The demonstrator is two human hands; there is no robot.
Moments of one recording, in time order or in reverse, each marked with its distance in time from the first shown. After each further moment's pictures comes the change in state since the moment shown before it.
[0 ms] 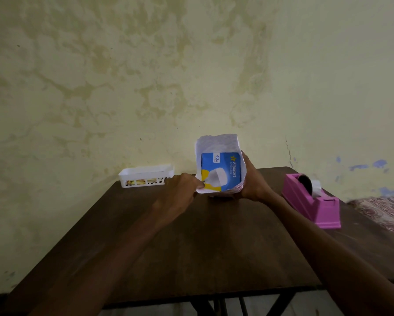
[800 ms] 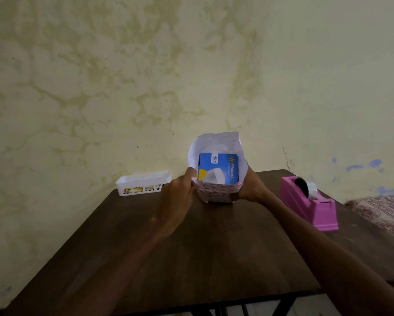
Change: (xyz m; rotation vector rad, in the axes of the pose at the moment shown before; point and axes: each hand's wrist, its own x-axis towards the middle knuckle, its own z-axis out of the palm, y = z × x) left_hand -0.006 0.012 0.004 -0.231 0.445 -0.064; right_hand 0.013 0.031 0.002 -0.067 0.005 0.151
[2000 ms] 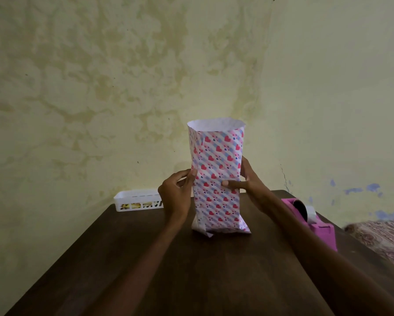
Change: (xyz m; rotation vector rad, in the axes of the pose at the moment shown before) left_hand 0.043 0.008 0.014 -0.690 0.350 -0.446; right_hand 0.017 -0.049 -0.039 0.507 -0.046 0.070
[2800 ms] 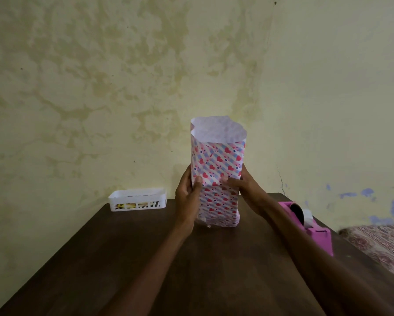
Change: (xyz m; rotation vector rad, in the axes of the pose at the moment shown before) left_hand -0.015 -0.008 0.025 -0.383 -0.266 -0.204; right_hand -0.008 -0.018 0.012 0.063 -0.048 0.029
